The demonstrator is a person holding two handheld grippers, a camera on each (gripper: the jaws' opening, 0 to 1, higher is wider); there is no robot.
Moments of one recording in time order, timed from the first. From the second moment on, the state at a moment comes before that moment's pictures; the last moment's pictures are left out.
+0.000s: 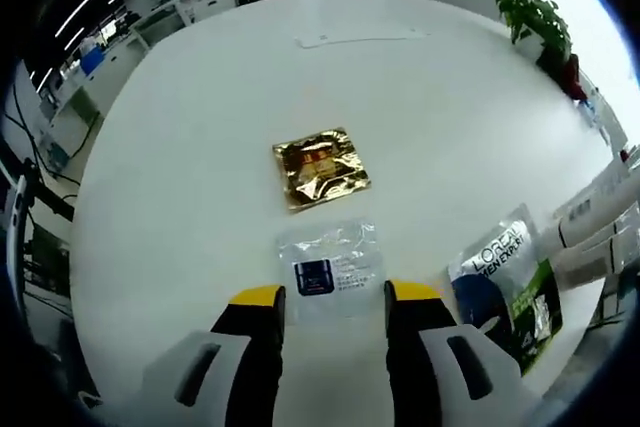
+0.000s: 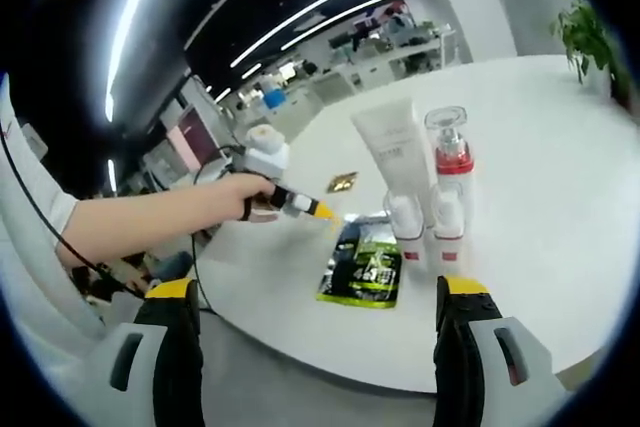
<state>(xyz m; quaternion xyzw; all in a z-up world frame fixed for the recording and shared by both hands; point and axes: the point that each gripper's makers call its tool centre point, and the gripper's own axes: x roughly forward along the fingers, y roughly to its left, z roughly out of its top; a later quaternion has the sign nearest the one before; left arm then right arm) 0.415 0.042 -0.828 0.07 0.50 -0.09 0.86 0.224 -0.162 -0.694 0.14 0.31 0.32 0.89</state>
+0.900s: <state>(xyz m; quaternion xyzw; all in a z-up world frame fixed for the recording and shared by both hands) 0.365 0.029 -0.793 0.06 0.48 -0.08 0.87 0.219 -0.155 -0.688 0.11 0.29 0.34 0.89</state>
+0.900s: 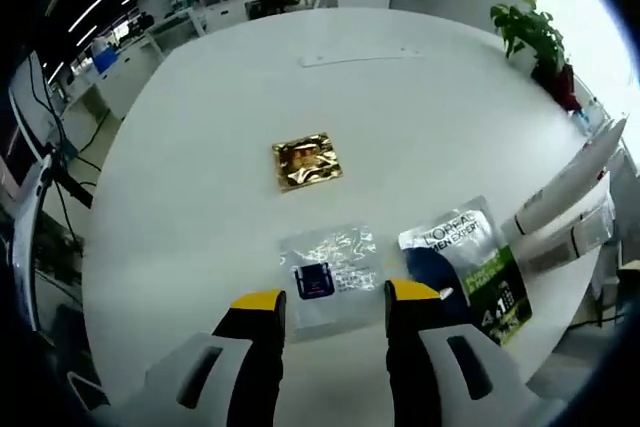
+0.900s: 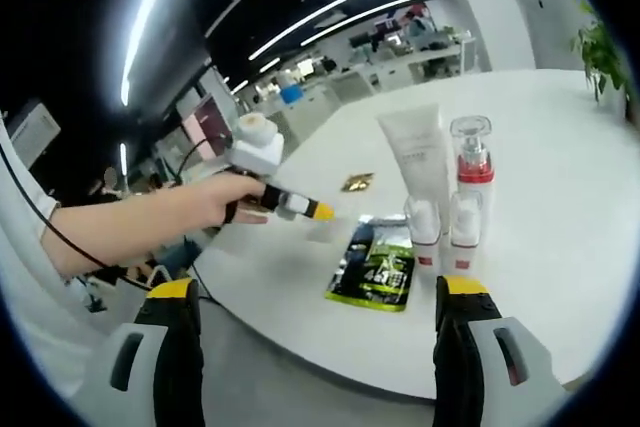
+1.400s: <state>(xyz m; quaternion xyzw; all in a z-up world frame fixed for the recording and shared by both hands) 0.319 0.031 -0.791 0.04 0.48 -0.06 0.87 0.218 -0.150 -0.688 0.10 0.29 0.36 0.88</state>
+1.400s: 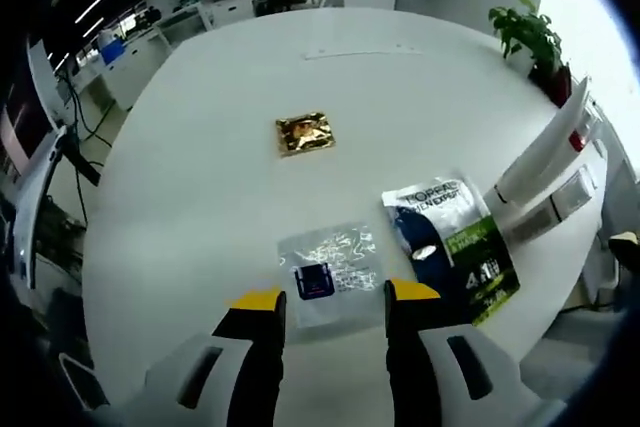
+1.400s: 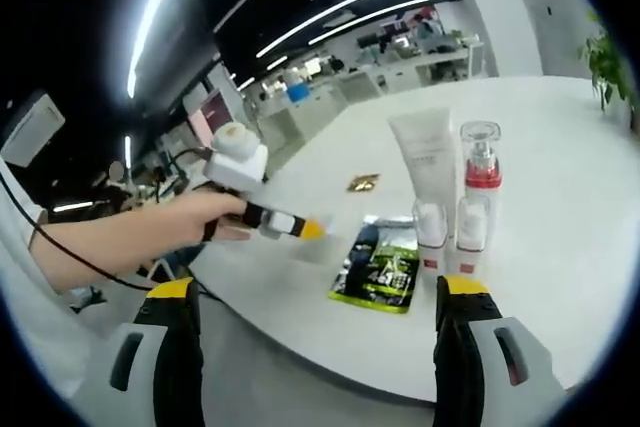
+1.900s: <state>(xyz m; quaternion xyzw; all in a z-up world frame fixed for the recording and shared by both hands) 0.288 0.018 -0.809 0.03 0.50 -0.06 0.87 0.218 -0.146 -0.693 0.08 0.29 0.36 0.88</state>
